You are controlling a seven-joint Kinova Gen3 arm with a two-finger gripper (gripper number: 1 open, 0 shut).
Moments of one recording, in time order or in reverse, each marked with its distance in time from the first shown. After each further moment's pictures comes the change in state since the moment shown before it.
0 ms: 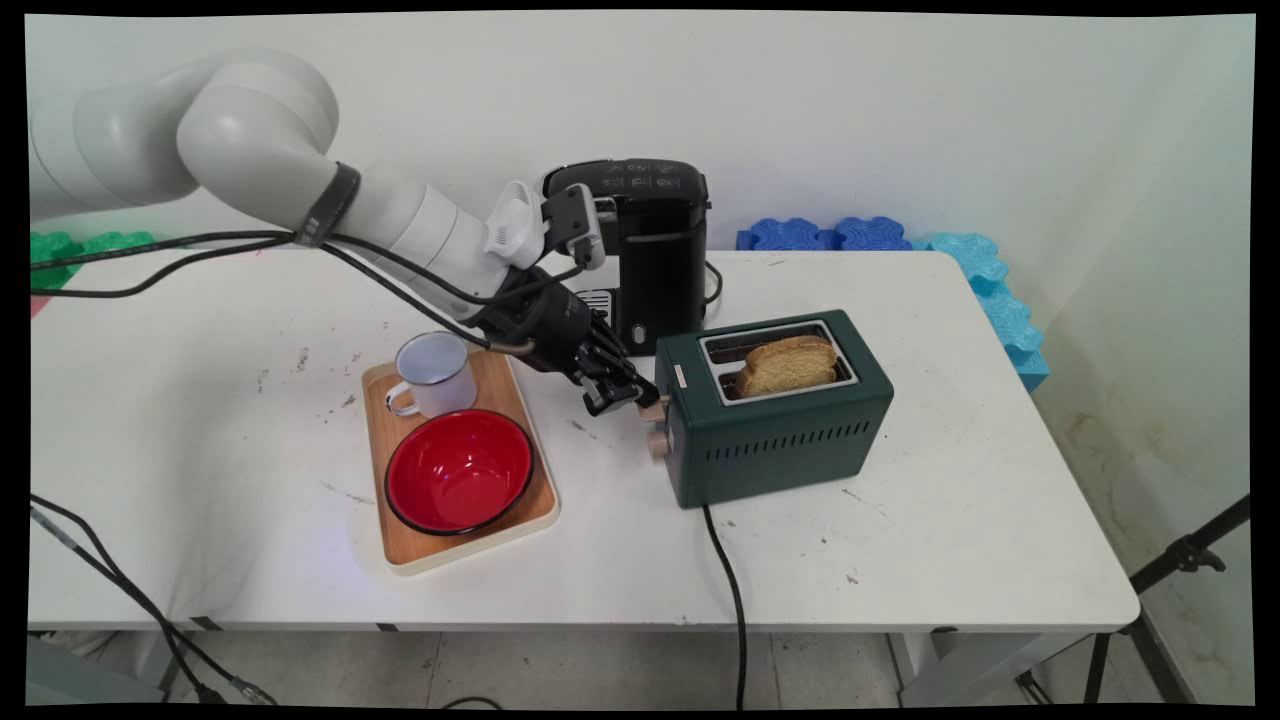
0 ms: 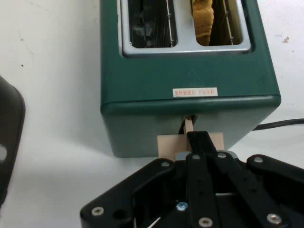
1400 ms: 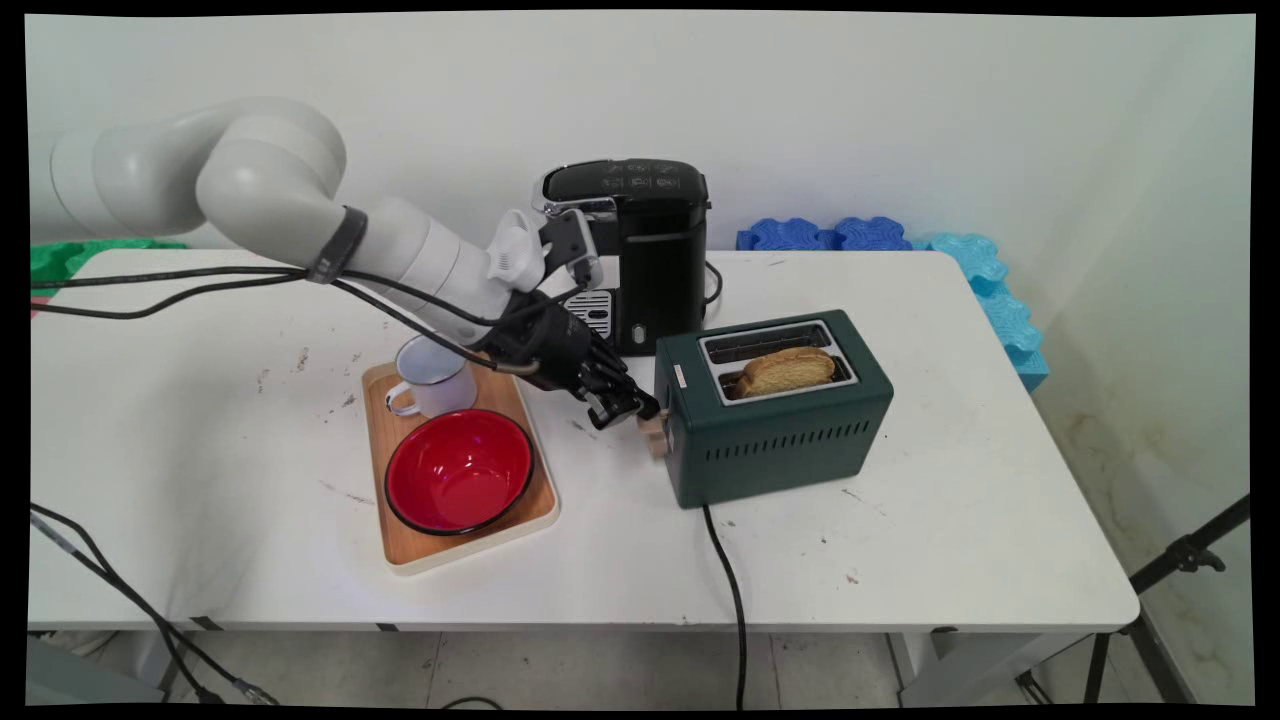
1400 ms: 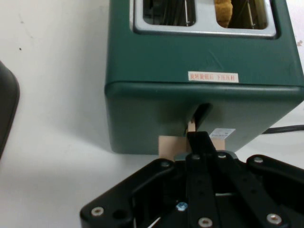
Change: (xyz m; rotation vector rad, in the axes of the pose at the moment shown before) arm -0.022 -0.002 0.021 0.008 0.022 -0.070
